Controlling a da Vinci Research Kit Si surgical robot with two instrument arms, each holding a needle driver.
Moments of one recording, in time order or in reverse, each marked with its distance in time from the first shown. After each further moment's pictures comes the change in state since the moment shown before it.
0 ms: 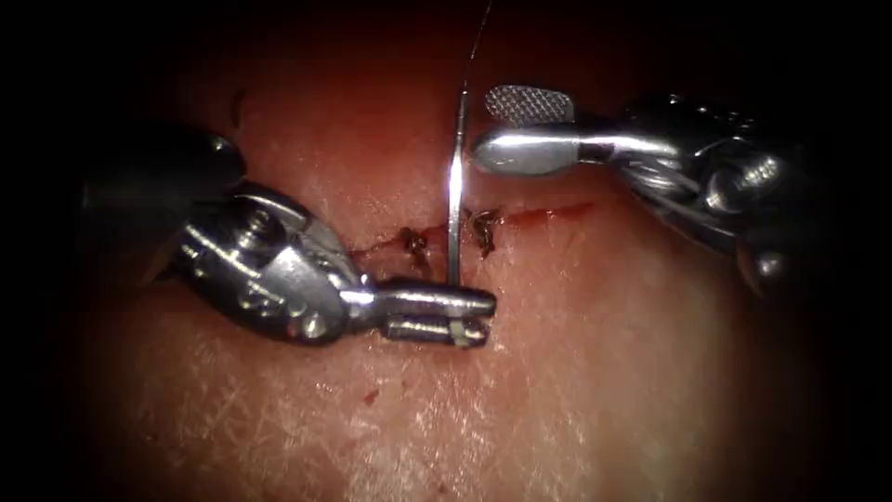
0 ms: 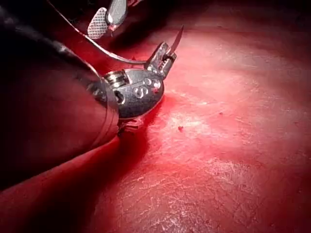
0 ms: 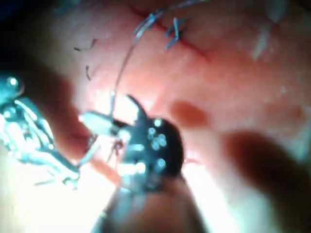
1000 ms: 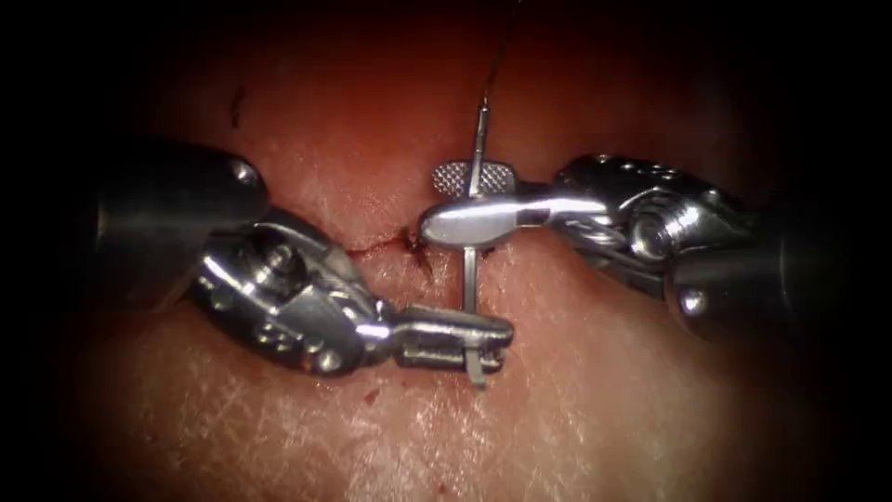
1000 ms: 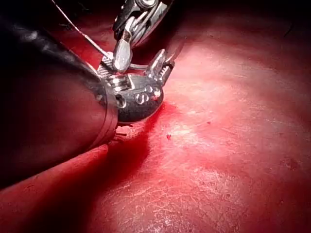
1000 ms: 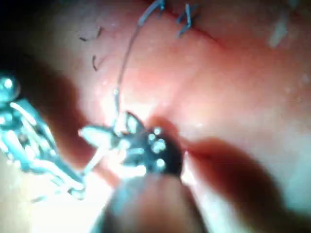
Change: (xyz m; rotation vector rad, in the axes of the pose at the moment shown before) right arm -0.003 0.001 0.003 0.012 -0.023 0.030; left arm 0.001 0.000 0.001 0.004 -0.009 0.079
